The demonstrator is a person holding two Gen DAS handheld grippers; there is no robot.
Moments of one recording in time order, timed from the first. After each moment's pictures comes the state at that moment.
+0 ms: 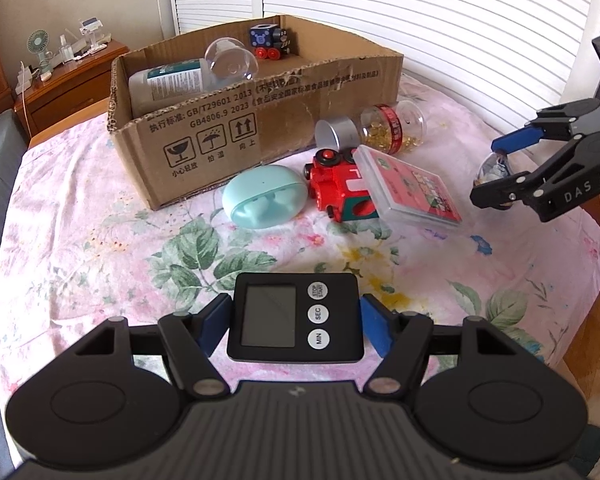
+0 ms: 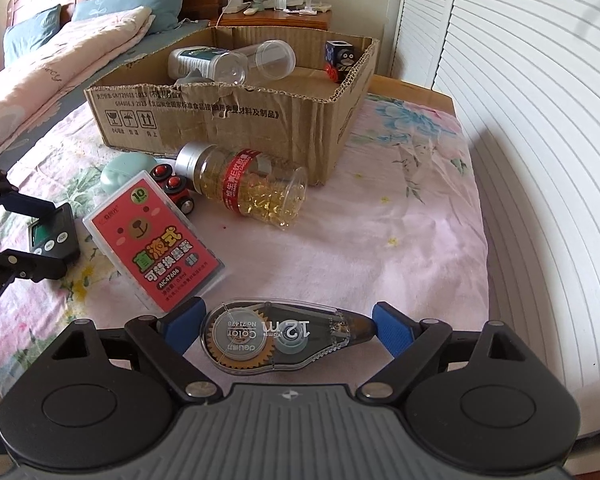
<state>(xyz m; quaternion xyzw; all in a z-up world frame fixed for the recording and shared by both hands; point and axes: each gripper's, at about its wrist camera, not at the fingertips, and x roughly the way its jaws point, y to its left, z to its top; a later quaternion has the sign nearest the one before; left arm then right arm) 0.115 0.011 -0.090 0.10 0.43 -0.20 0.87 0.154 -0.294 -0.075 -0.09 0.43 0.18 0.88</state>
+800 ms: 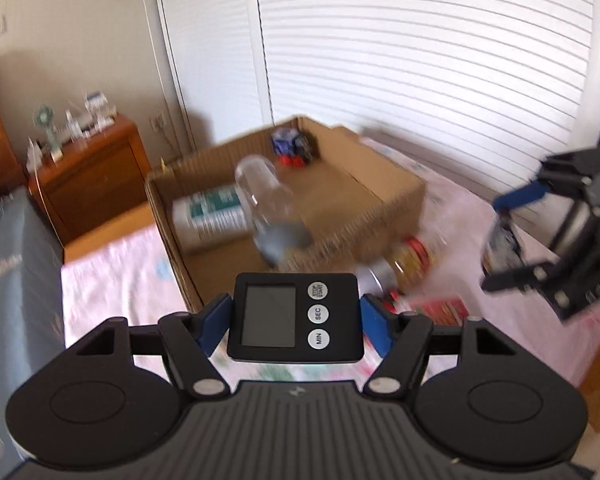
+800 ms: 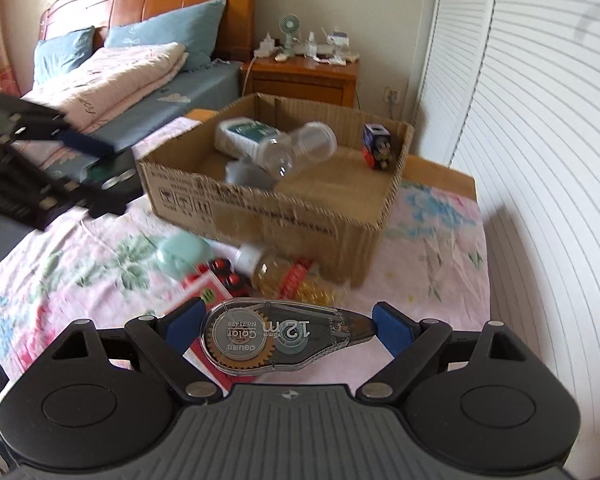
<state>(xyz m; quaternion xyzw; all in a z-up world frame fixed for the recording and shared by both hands) 0.171 0.019 0.001 0.14 0.35 -0.21 0.90 0.158 -0.258 -0.011 -0.11 0.37 0.23 0.89</state>
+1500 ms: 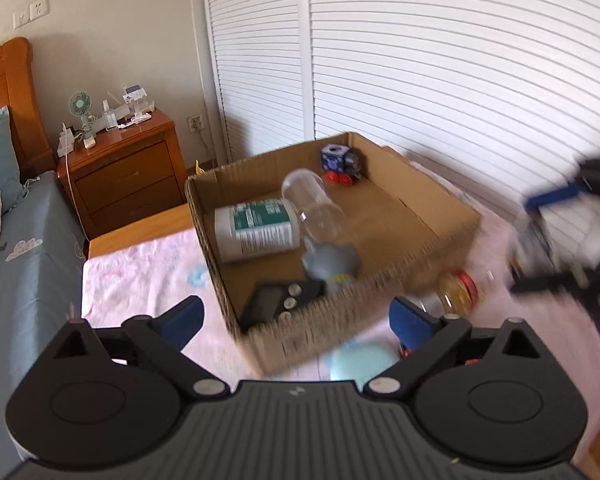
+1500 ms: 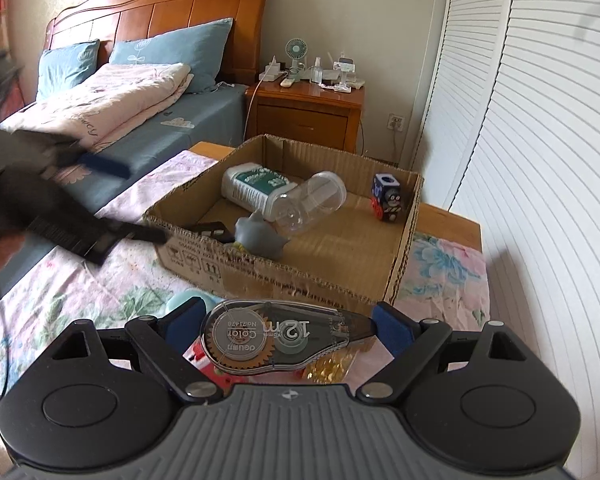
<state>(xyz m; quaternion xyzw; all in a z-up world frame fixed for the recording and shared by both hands) 0.177 0.041 -0.008 0.10 0.34 -0.16 0.92 0.183 -0.234 0.018 -0.11 0.34 0.22 0.91</state>
